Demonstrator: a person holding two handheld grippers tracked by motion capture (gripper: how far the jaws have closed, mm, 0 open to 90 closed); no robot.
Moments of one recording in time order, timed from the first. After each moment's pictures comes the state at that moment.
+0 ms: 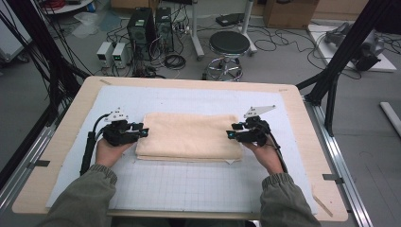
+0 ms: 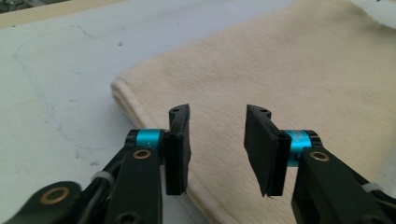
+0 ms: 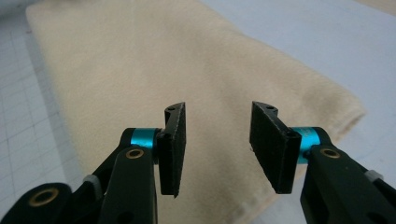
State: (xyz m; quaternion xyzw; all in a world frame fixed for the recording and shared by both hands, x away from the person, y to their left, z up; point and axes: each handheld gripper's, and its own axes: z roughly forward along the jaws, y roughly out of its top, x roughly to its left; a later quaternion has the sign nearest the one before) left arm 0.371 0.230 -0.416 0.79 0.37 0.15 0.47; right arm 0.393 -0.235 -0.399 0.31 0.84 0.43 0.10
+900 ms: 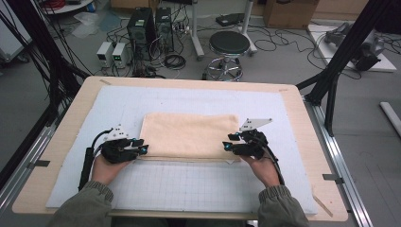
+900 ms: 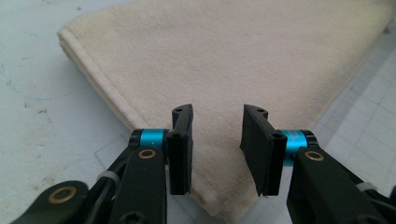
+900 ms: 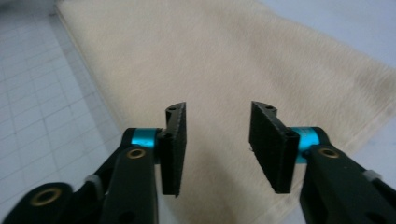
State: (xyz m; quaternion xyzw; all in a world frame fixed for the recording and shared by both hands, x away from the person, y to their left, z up) left arm 0.327 0.226 -0.430 0.80 0.35 0.14 0.46; right arm 0.351 -0.220 -0.403 0.30 0.85 0.42 0.11
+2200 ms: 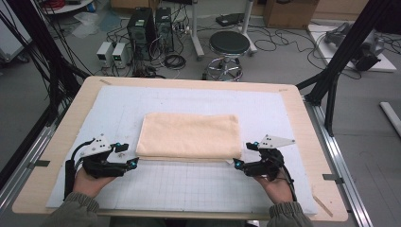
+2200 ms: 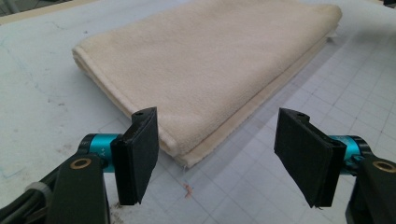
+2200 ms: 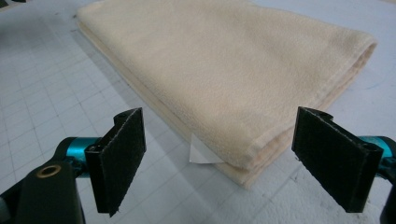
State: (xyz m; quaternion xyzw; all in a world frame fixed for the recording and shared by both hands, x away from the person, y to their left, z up) left arm 0.275 0.249 -0.406 0.79 0.32 0.16 0.49; right arm 0.293 -0.256 -0.408 0.33 0.81 0.47 0.13
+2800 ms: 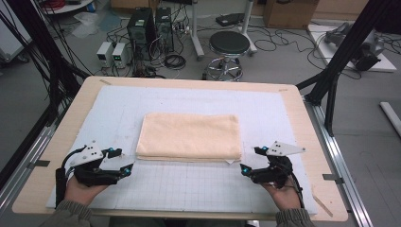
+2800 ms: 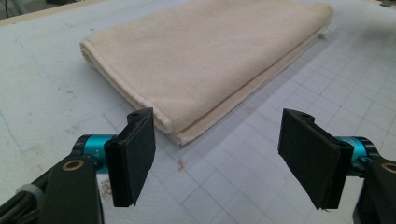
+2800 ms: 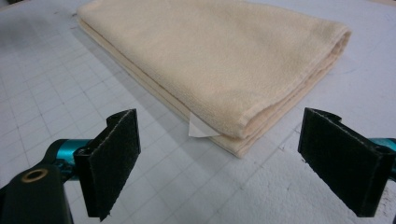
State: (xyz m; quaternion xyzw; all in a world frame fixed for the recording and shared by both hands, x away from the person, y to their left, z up) left arm 0.250 0.260 -0.402 0.79 0.33 0.17 0.49; right arm 0.272 -0.273 -0.408 0.34 0.80 0.47 0.15
